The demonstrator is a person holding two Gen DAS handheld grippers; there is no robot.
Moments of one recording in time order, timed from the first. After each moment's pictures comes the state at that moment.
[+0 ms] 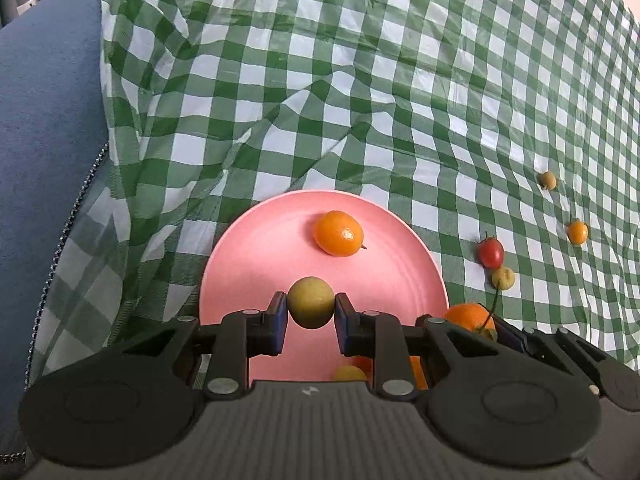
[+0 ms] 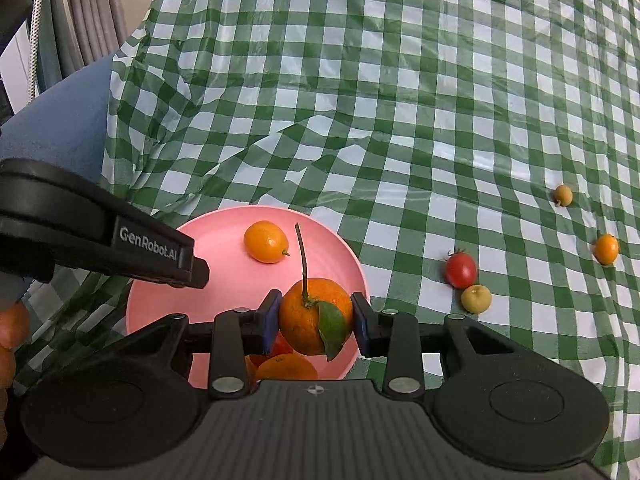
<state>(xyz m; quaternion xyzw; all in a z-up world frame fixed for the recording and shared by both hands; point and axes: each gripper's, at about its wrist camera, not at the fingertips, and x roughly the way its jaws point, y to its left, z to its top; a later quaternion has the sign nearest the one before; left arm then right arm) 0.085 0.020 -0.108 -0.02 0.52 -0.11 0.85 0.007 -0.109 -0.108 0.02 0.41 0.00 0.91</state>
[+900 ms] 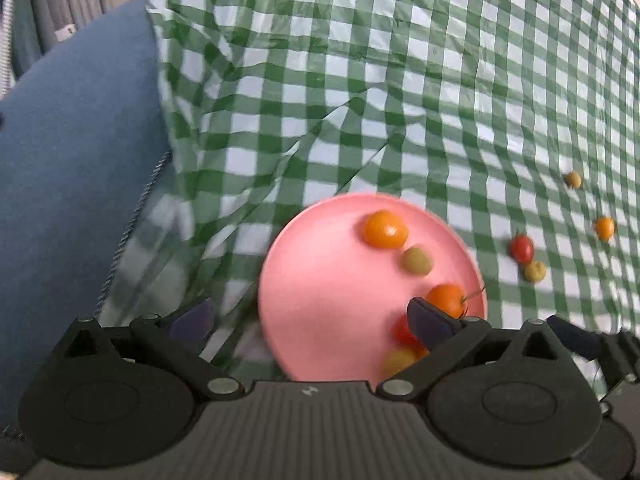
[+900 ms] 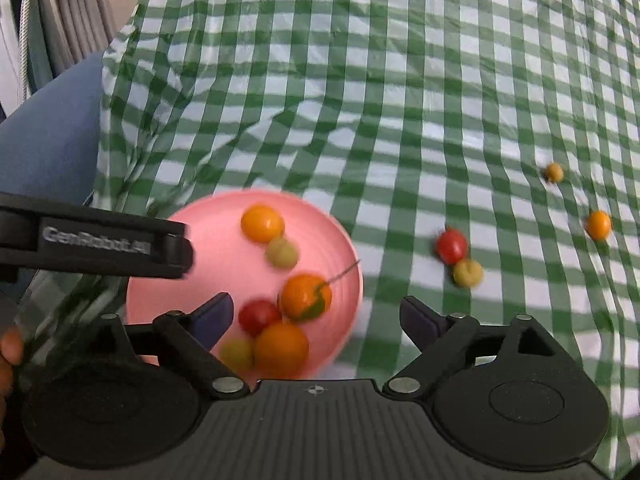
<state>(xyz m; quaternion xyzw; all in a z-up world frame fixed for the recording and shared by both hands) 0.051 0.042 -0.092 0.03 0.49 -0.06 0.87 -0.014 -0.114 -0.106 0.03 0.43 -0.01 0.90</state>
